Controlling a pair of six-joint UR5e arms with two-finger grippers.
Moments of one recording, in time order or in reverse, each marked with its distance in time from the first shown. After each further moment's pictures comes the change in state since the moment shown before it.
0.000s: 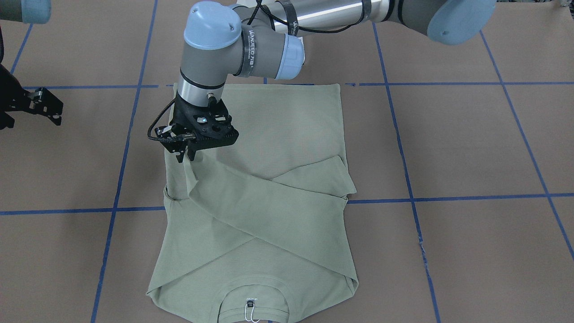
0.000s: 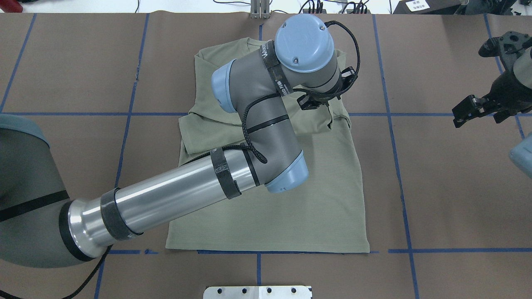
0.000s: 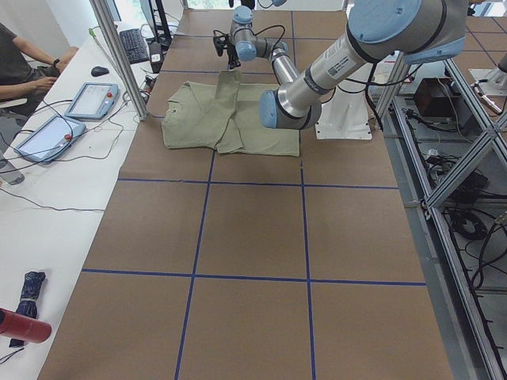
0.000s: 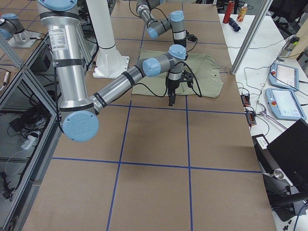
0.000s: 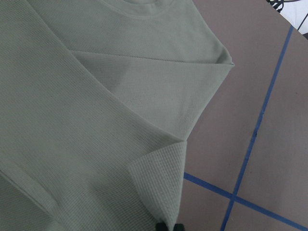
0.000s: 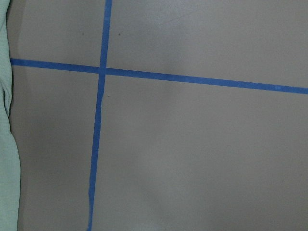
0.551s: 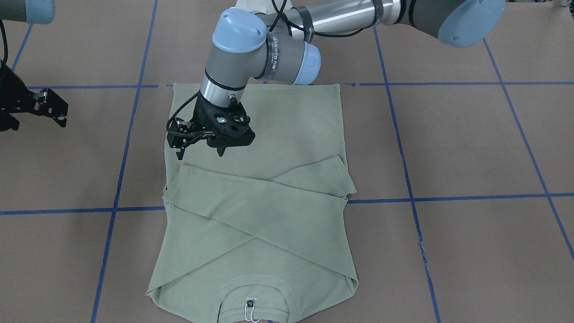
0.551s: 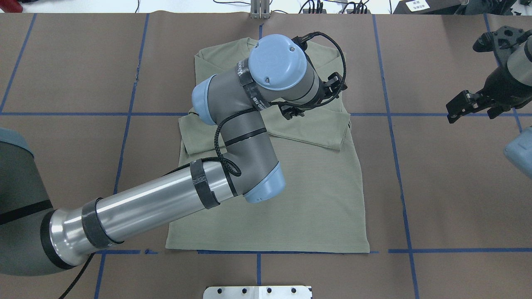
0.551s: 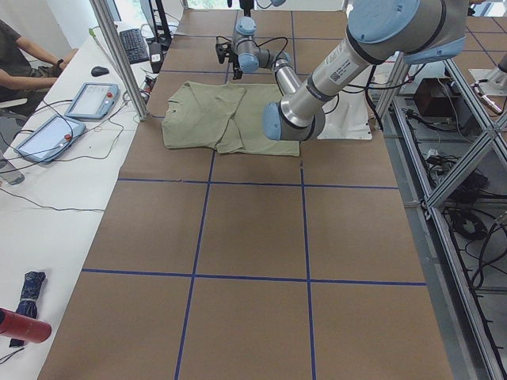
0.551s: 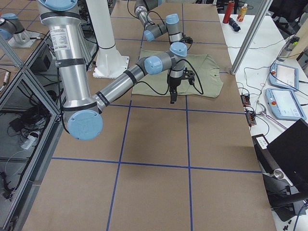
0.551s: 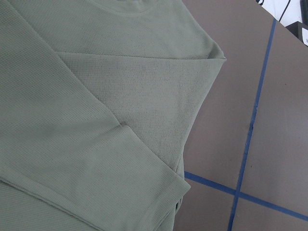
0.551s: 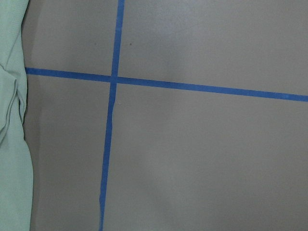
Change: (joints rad) left arm 0.005 0.117 -0.115 -0.039 0.017 0.053; right arm -0.006 0.028 -0.004 0.014 -0.001 0.016
